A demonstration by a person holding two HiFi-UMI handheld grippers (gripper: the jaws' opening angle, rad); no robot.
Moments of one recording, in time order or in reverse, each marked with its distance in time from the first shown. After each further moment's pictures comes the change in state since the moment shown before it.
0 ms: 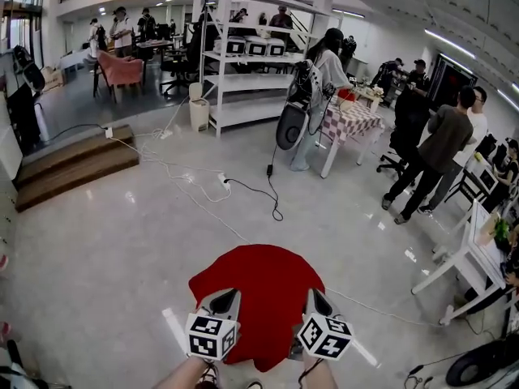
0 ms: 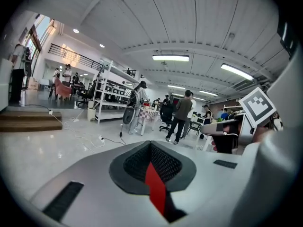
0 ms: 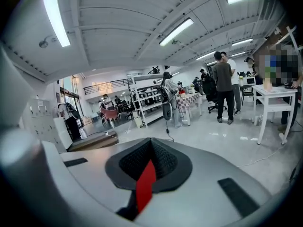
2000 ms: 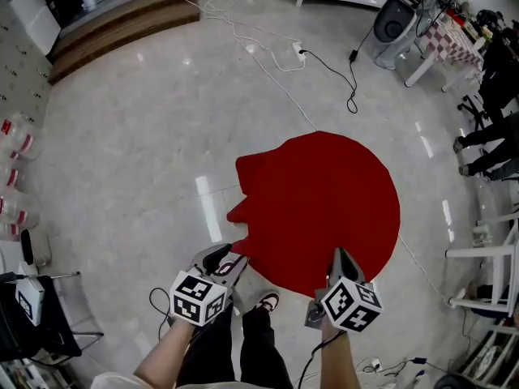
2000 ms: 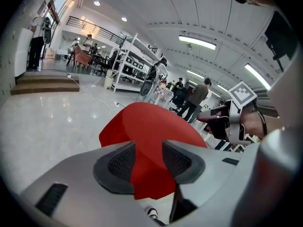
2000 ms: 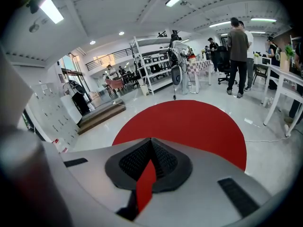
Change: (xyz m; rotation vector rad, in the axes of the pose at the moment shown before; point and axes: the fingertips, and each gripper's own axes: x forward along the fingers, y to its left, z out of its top) left arm -0.081 0.079 -0.211 -0.240 0.256 0.076; right arm 0.031 0.027 -0.179 -0.029 0.401 0.064
